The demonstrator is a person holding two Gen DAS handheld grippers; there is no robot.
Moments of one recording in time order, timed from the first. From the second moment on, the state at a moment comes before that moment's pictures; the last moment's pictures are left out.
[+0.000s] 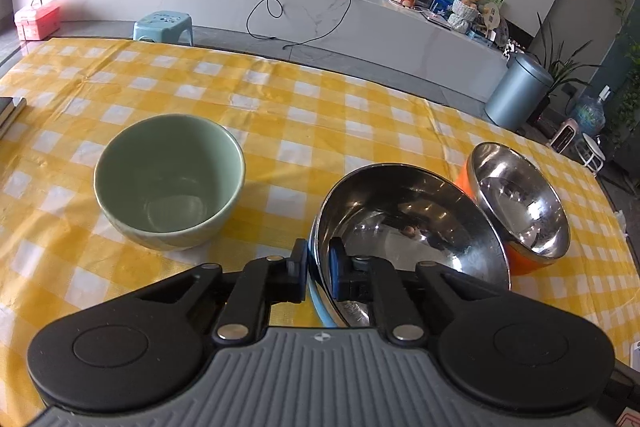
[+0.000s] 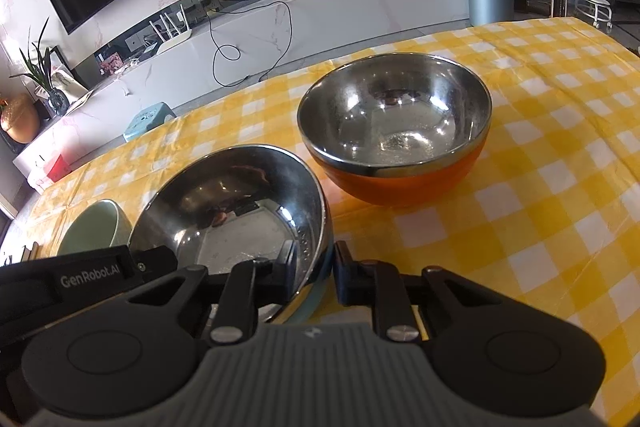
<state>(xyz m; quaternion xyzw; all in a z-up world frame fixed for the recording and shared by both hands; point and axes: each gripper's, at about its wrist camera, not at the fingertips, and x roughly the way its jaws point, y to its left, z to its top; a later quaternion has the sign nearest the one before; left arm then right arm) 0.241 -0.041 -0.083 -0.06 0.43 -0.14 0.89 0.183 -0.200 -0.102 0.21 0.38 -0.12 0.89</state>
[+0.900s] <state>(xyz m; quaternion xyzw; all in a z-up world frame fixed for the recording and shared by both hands) 0.126 -0.023 -0.021 -0.10 0.40 -0.15 0.90 0.063 -0.208 -0.044 0.25 0.35 -0.10 0.90</state>
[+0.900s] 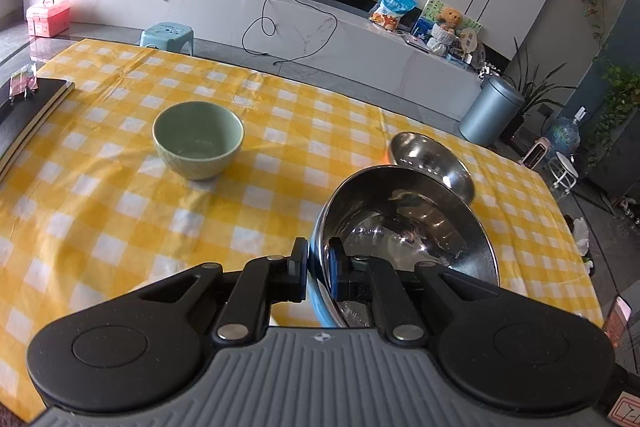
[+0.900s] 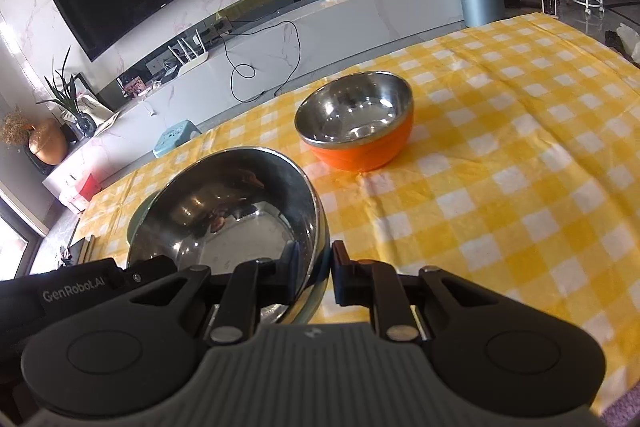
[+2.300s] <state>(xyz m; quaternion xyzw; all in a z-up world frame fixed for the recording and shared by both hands) 0.076 -0.030 -0.081 -0.11 0.49 -0.17 0.85 0.003 -0.240 -0.096 0.30 0.42 -0.12 0.85</state>
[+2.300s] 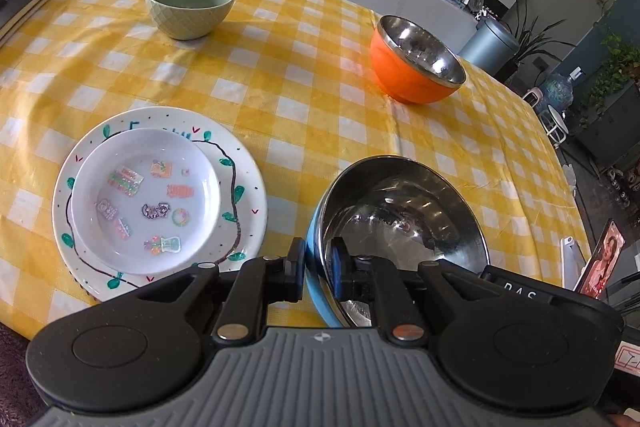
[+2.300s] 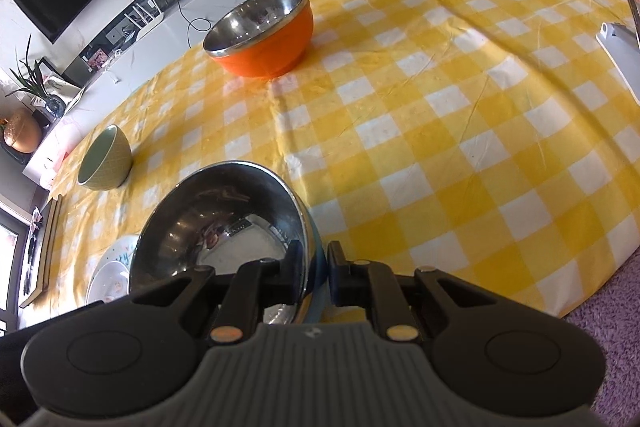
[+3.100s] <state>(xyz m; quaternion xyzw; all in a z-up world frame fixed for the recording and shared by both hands) 0.075 -0.034 -0.045 -0.04 0.44 -0.17 0.88 0.001 -0.232 -0.063 0.24 0.37 -0.13 0.89</state>
